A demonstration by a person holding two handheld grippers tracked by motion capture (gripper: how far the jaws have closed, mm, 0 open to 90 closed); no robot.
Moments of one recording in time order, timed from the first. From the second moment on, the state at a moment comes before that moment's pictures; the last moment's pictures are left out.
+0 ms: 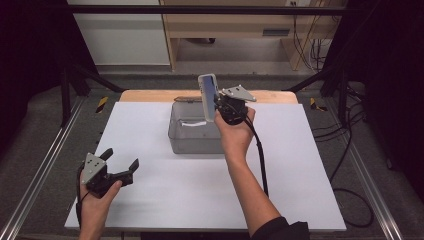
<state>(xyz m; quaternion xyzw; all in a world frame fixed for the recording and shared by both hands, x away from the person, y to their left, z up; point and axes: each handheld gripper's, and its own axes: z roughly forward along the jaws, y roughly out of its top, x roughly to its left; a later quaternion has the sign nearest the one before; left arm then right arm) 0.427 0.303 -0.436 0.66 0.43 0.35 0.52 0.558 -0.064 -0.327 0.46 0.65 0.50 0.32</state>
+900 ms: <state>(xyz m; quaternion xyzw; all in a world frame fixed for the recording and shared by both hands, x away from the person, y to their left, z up) 0.425 0.304 -0.437 0.66 0.40 0.35 0.54 0.564 -0.069 -0.331 0.47 0.65 0.49 0.33</state>
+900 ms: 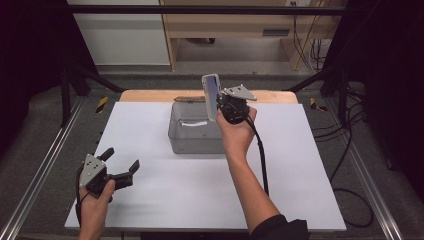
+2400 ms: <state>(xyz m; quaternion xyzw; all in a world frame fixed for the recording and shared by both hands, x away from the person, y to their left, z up) 0.425 0.297 -0.438 0.67 0.38 0.34 0.53 0.567 -0.088 -0.347 0.50 0.64 0.46 0.35</state>
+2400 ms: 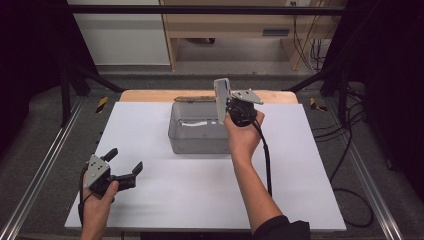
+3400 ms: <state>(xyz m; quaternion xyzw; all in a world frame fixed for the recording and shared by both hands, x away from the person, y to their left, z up) 0.424 0.292 -0.439 0.68 0.37 0.34 0.53 0.555 -0.090 -0.356 0.52 0.62 0.46 0.37</state>
